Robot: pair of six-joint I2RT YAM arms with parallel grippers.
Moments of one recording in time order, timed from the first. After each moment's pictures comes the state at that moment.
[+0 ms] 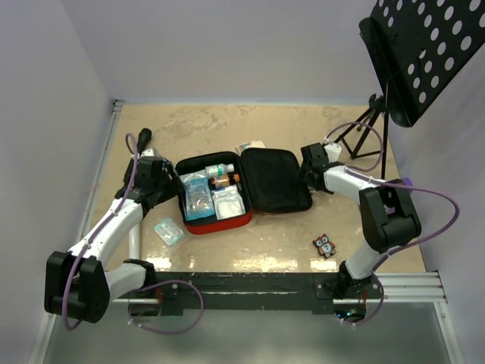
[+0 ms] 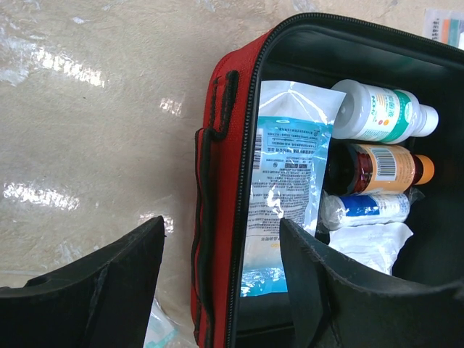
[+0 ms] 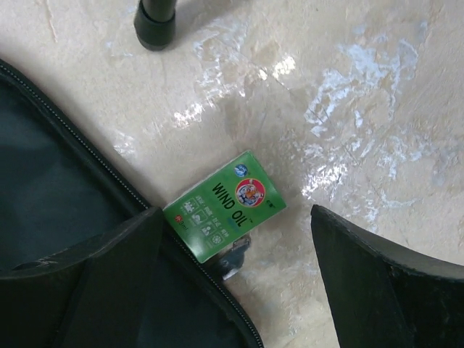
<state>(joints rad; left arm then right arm) -0.19 1.14 0.70 -0.38 -0.08 -0.65 0.31 1.66 0.92 -0.31 0.50 0.67</state>
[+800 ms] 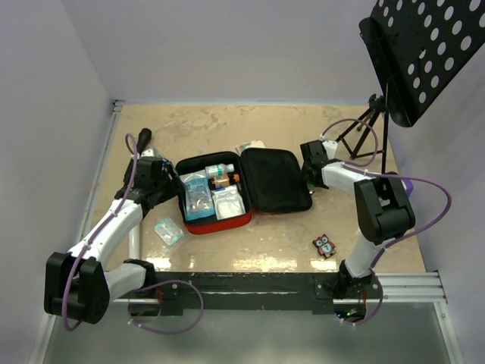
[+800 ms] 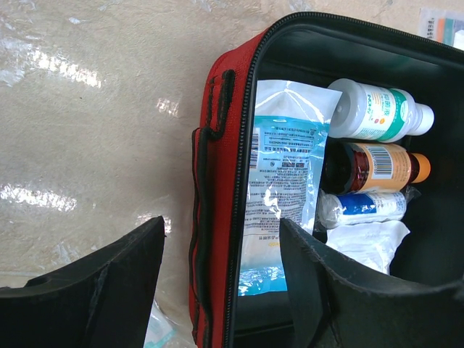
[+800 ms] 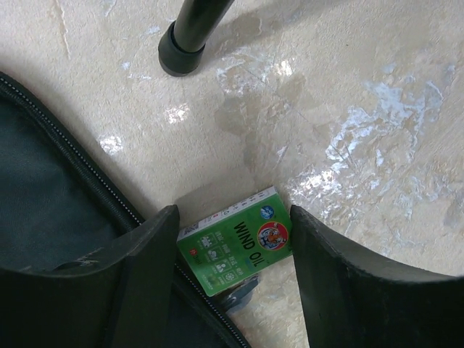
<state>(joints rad) -0.19 1.13 0.69 -0.37 -0.07 -0.65 0.29 1.75 0.99 -0.27 0.48 0.58</state>
